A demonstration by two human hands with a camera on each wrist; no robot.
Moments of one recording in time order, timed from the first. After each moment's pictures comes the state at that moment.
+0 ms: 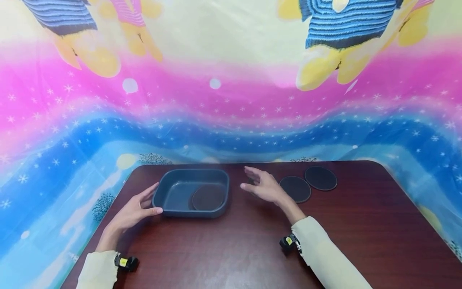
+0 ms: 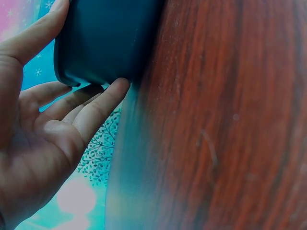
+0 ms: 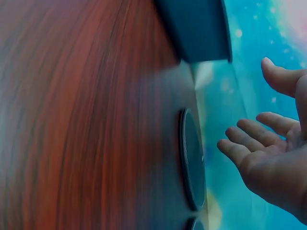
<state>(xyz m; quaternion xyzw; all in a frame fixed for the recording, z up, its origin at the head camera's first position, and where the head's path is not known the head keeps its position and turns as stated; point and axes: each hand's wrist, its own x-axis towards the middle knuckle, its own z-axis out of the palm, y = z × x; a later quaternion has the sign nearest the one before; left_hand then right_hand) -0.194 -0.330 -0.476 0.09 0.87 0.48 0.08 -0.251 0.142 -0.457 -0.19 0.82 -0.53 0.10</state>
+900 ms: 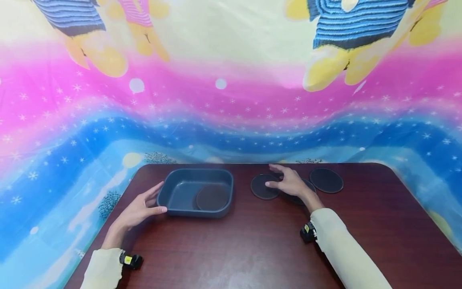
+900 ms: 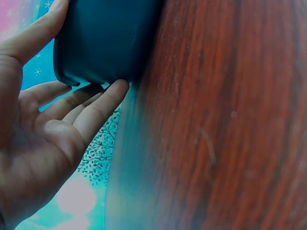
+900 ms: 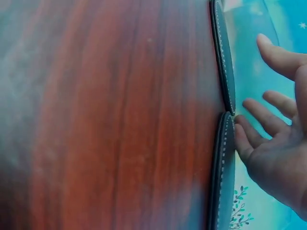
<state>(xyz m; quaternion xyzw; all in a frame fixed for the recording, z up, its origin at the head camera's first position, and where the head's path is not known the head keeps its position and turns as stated) -0.194 -0.331 -0.478 0.11 0.87 0.47 0.07 -0.301 0.211 -0.492 -0.18 0.90 -0.40 0.04</state>
